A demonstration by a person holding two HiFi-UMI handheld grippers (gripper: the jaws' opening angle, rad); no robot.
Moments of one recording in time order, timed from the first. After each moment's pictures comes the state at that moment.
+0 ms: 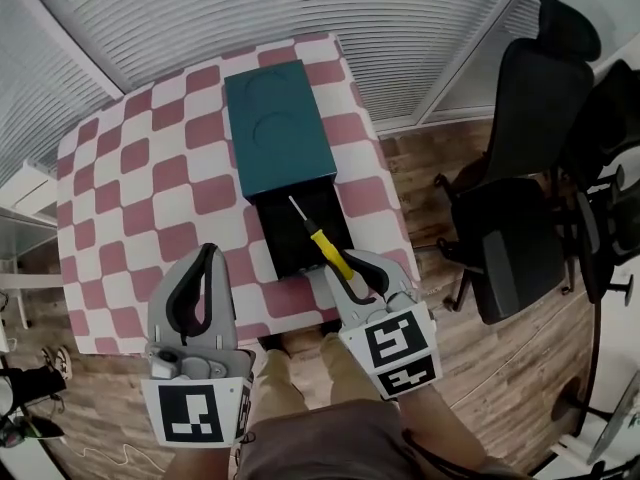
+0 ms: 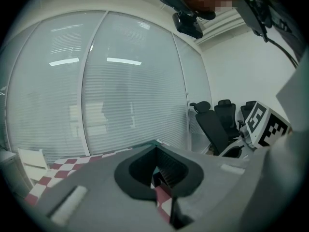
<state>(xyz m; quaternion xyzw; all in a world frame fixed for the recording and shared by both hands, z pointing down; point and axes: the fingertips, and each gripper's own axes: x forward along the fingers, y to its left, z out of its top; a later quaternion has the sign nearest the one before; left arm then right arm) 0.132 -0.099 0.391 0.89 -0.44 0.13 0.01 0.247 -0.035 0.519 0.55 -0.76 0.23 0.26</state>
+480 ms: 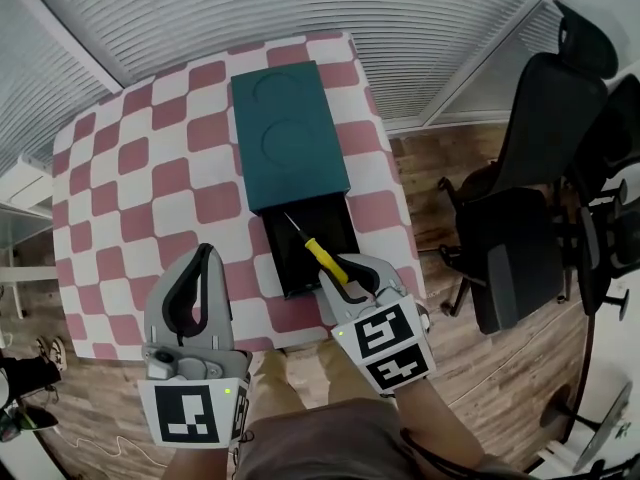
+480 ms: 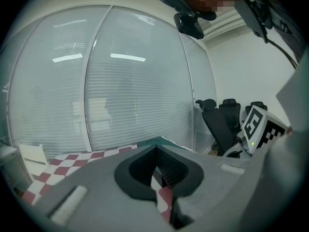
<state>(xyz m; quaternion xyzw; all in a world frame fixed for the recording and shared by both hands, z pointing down) 0.125 -0.132 0.406 0.88 -0.45 0.14 0.03 0.236 -0.062 0.550 0.50 -0.76 0.27 0.31</state>
